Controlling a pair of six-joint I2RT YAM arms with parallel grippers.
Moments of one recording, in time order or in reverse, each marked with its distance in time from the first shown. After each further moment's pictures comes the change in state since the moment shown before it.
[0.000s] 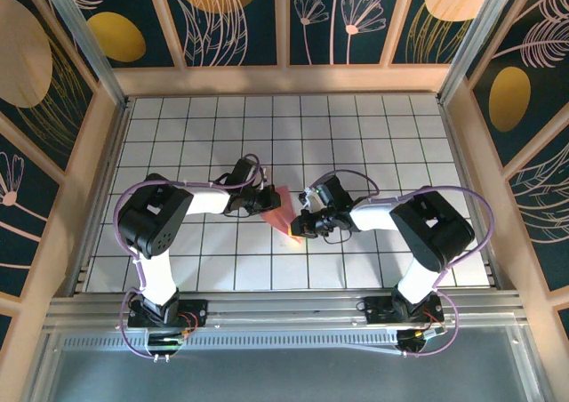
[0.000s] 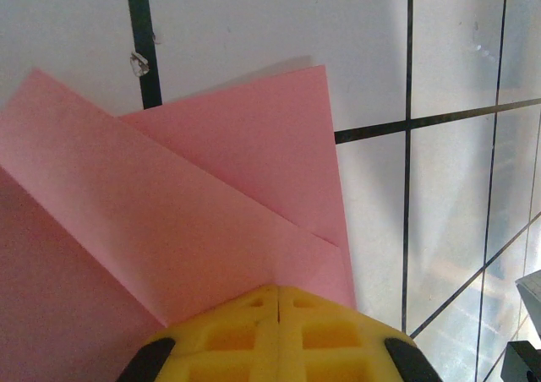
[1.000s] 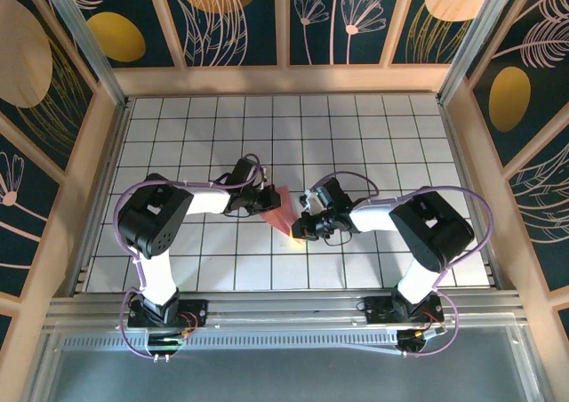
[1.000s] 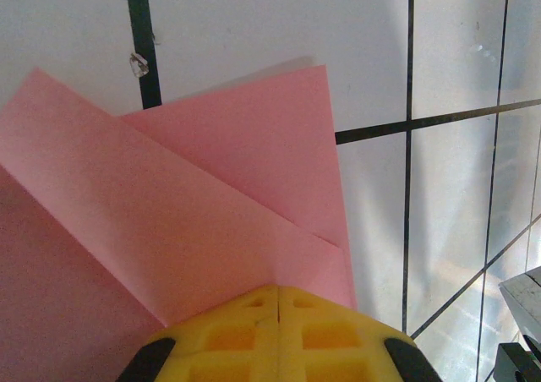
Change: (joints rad) left arm -0.001 0.000 0.004 -0.007 -0.003 0.000; right arm 0.009 0.000 -0.006 -0.026 0.029 -0.005
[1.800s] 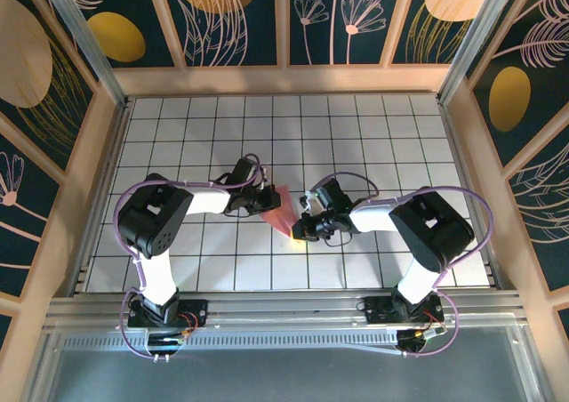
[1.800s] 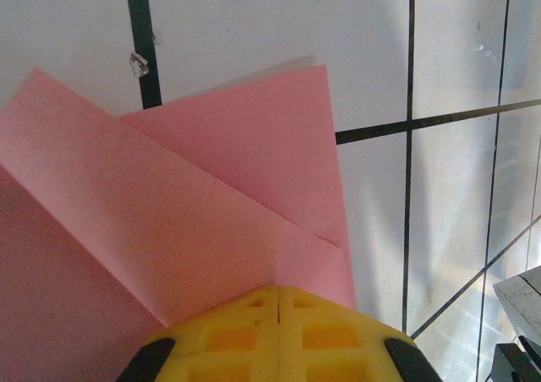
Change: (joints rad) left arm 0.000 0.000 0.003 -0.005 -0.001 0.000; right arm 0.003 0.000 -0.005 -0.010 0.008 -0.004
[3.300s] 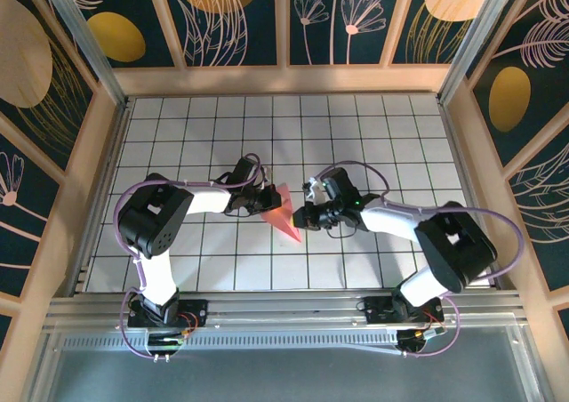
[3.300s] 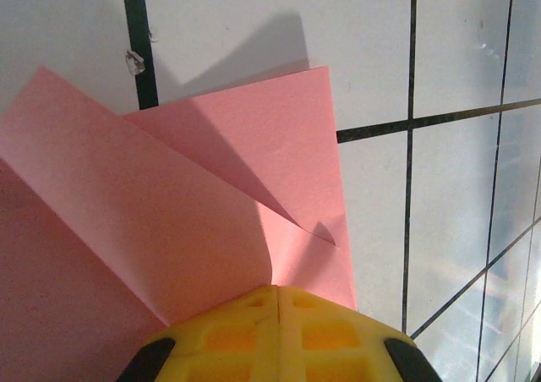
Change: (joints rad) left arm -0.002 0.002 0.010 -0.017 -0.002 0.000; right arm -0.031 -0.149 0.036 -0.042 -0.008 0.008
